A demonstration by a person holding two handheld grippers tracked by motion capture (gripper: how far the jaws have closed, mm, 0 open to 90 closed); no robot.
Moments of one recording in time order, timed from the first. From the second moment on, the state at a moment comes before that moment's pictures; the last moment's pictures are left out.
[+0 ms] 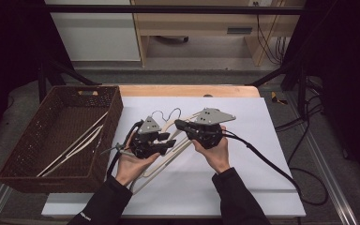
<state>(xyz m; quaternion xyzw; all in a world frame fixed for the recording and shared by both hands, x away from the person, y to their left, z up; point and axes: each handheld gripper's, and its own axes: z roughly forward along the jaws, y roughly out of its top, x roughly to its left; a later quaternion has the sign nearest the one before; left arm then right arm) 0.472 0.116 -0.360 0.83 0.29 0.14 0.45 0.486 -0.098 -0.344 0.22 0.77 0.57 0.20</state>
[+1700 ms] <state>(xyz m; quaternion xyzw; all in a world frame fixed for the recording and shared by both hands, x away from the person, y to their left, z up) 0.442 0.219 -0.248 0.80 0.26 0.23 0.49 0.422 -0.235 -0.371 0.37 0.71 0.56 0.23</state>
